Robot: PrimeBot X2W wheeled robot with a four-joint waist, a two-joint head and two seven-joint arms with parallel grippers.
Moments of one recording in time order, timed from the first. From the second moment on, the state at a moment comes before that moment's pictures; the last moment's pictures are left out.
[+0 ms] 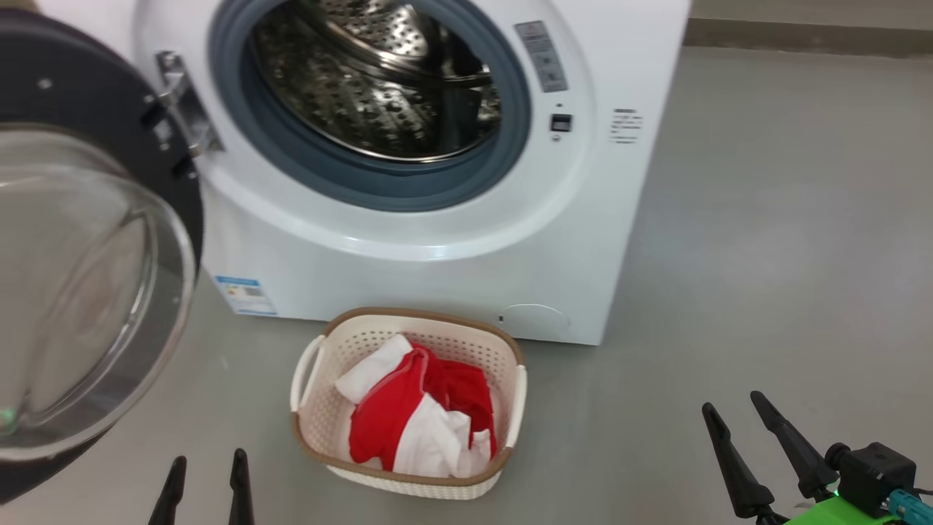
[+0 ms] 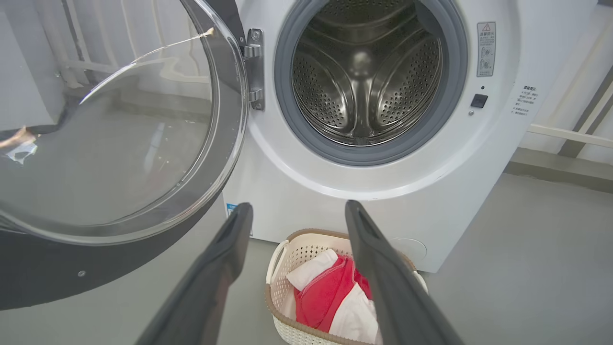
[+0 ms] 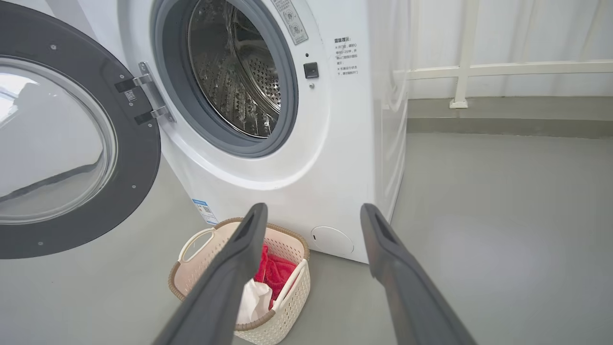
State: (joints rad) left arm 0.13 0.04 0.06 0.13 -0.22 -0.02 -0.26; right arm 0.08 -0.24 0.16 0.19 0.51 0.12 -0.26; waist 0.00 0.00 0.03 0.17
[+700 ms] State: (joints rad) left arm 0.15 0.04 0.00 0.10 -0.28 0.04 -0.26; right arm 0.05 -0.27 0.20 0.19 0.51 0.12 -0.26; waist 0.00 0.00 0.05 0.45
